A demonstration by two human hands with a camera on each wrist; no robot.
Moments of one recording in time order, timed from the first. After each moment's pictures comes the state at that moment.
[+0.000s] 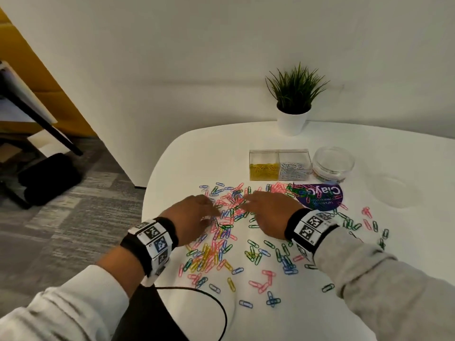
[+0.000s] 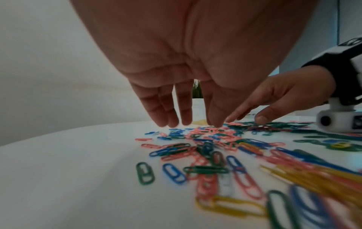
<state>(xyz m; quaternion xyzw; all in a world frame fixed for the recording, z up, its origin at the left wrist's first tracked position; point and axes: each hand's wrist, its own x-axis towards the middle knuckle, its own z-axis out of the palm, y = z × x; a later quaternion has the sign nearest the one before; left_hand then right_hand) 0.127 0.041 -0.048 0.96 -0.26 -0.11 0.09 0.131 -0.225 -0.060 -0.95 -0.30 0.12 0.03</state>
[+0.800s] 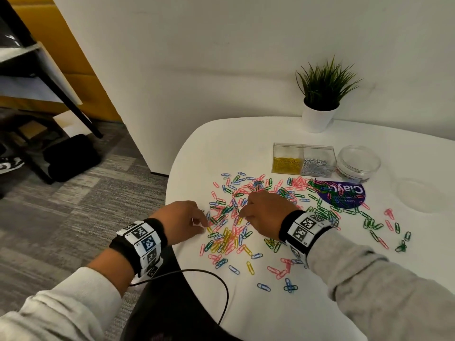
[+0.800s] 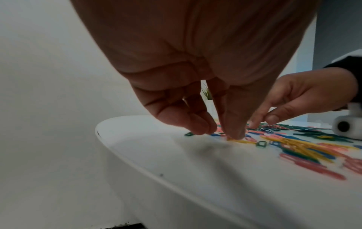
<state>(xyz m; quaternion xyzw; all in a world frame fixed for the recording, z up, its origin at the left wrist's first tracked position) 0.079 0.109 -0.048 0.97 -0.17 -0.15 0.12 0.108 -0.165 -0.058 -0.93 -0.35 0.09 0.06</state>
